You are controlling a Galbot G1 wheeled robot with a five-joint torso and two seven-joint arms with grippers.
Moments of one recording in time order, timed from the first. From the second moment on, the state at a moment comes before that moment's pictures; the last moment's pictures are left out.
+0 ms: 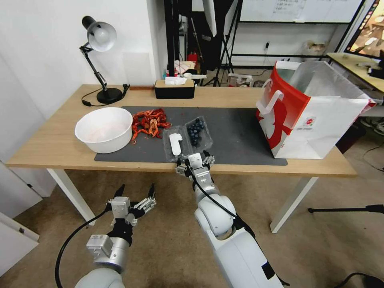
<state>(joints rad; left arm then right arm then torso) 1.74 -1.31 -0.42 -2.19 -0.31 -0.02 -0.15 -1.11 1.56 0.01 1.88 -0.12 -0.57 0.22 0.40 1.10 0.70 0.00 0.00</state>
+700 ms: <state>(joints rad) 1.73 -1.30 -0.42 -2.20 -0.34 -0.01 -0.15 -1.33 1.45 0.22 2.06 -0.12 -0.17 0.13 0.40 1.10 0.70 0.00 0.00</state>
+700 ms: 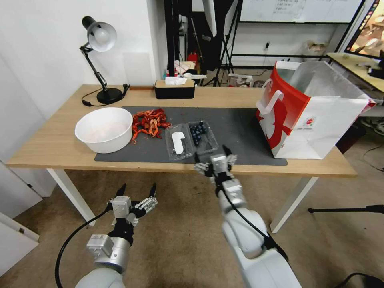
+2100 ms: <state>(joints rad) 1.63 -1.24 -0.32 -2.26 -0.68 0.04 -0.16 -1.65 1.46 0.43 2.10 0.04 0.16 0.10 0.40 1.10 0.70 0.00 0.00</state>
